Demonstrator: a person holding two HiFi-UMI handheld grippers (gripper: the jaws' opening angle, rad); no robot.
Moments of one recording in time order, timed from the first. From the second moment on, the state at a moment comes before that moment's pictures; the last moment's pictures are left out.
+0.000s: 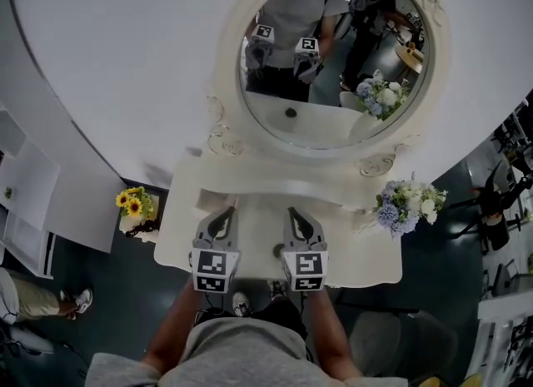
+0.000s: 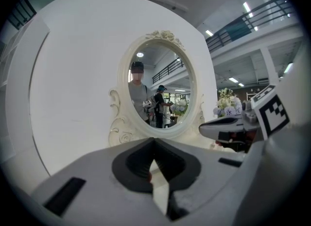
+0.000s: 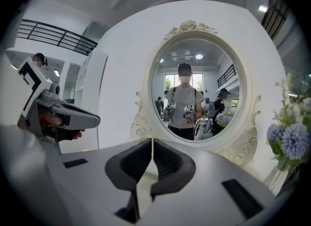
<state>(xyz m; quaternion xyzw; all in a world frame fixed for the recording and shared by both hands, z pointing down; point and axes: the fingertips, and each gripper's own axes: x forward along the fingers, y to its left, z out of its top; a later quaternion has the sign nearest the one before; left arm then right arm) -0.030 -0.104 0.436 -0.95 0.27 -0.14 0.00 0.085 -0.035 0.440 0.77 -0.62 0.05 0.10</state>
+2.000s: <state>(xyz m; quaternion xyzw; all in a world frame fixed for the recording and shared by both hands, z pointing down) -0.014 -0.040 0.651 -0.92 0.20 -0.31 -0.11 0.061 0.028 0.704 0.71 -0.60 0.31 0.19</state>
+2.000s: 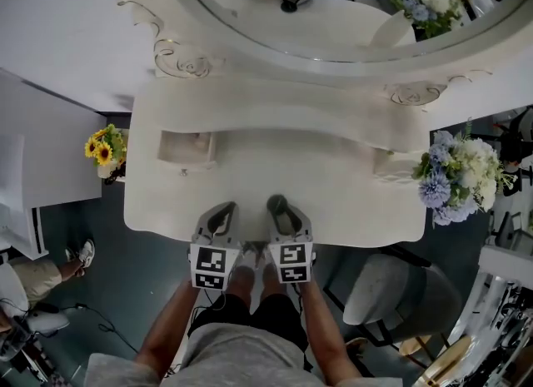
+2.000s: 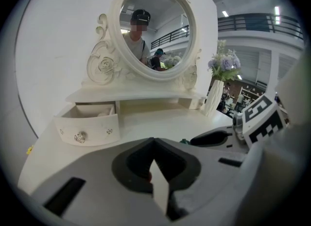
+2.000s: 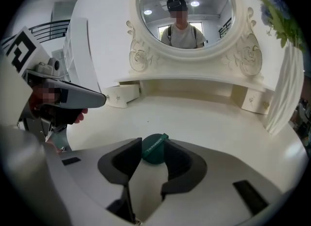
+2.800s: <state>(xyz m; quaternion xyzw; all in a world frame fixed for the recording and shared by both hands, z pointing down) -0.017 -0.053 0.623 -0.93 0.21 -0.29 -0.11 0.068 0.018 0.675 0.72 -0.60 0.27 0.21</state>
